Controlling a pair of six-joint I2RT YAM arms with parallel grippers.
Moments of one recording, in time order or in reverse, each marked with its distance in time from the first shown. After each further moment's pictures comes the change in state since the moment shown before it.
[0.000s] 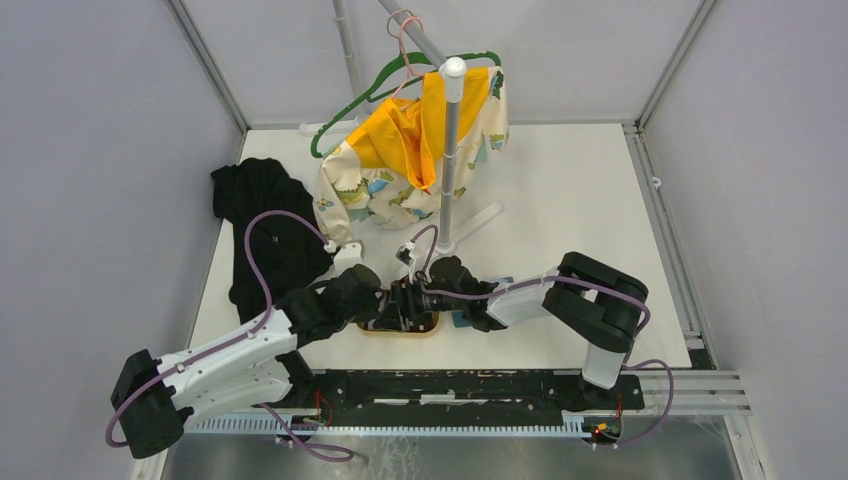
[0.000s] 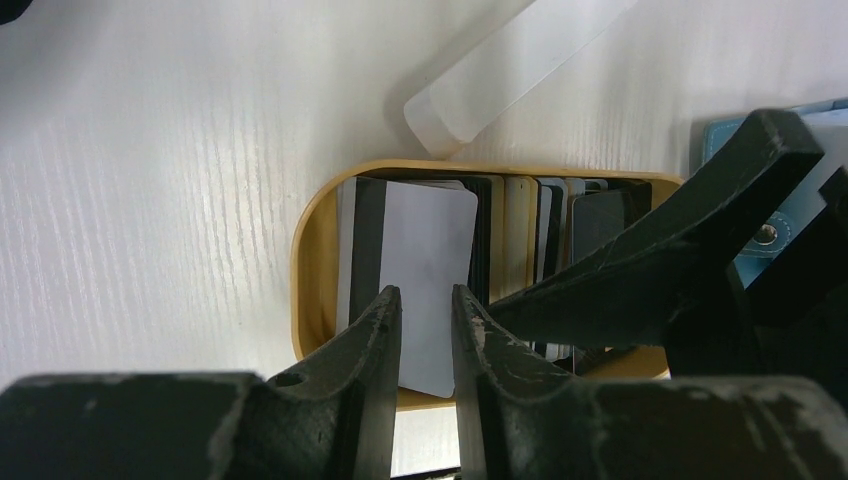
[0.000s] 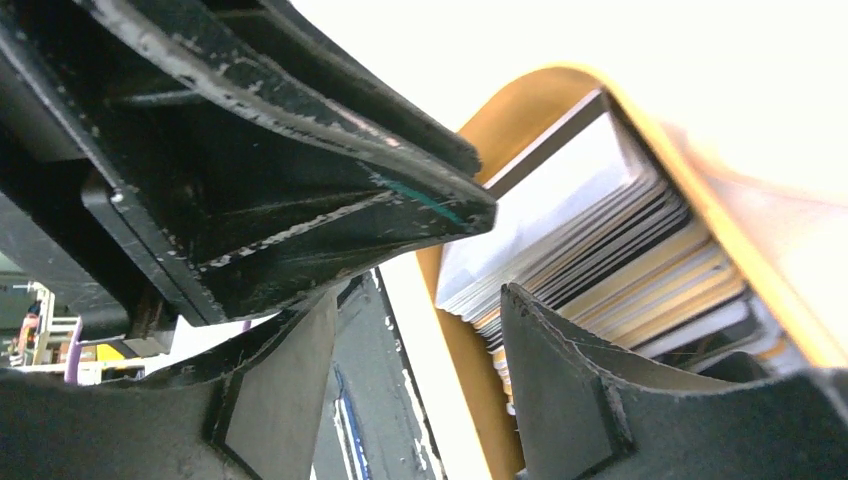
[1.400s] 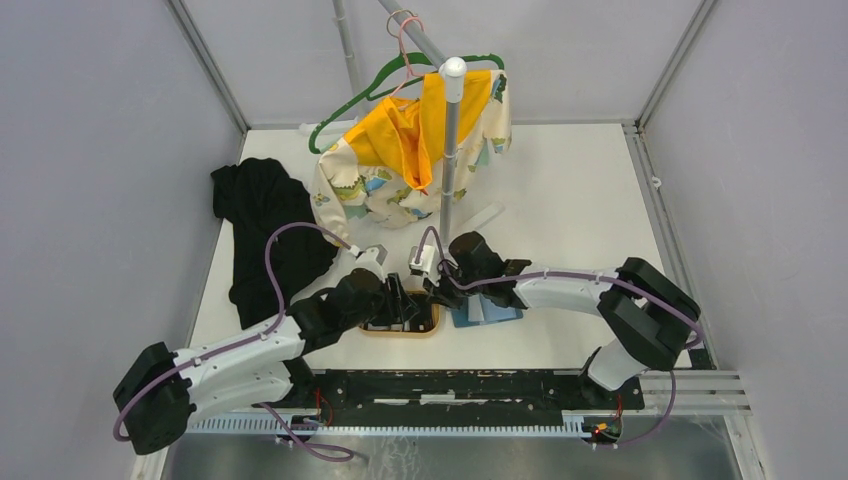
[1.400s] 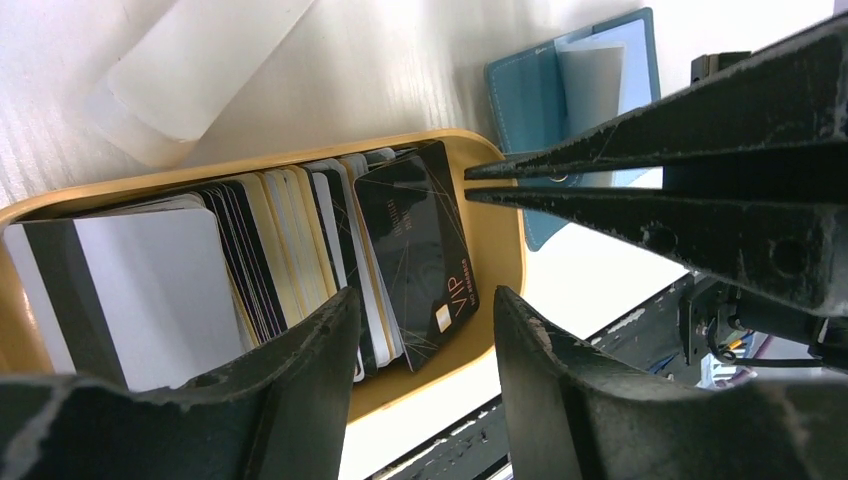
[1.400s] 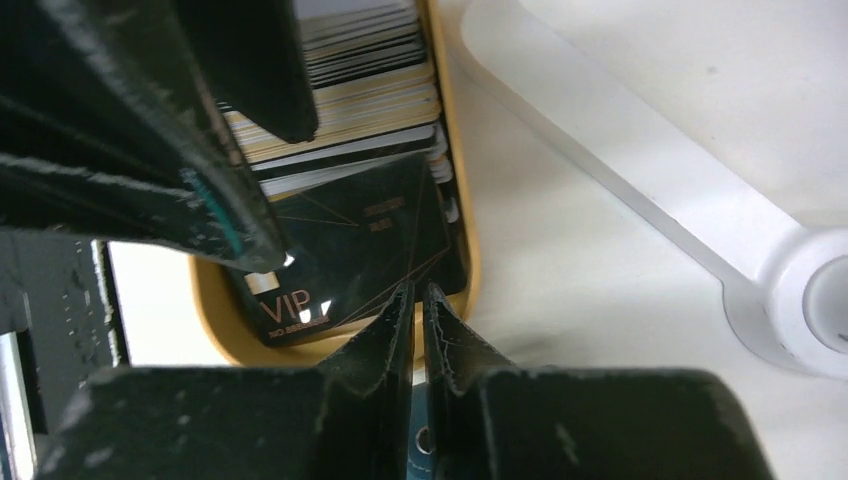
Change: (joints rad) left arm 0.003 0.023 -0.154 0.445 0.314 0.000; right arm -0.168 -0.236 0.029 -0.625 -0.021 -0.997
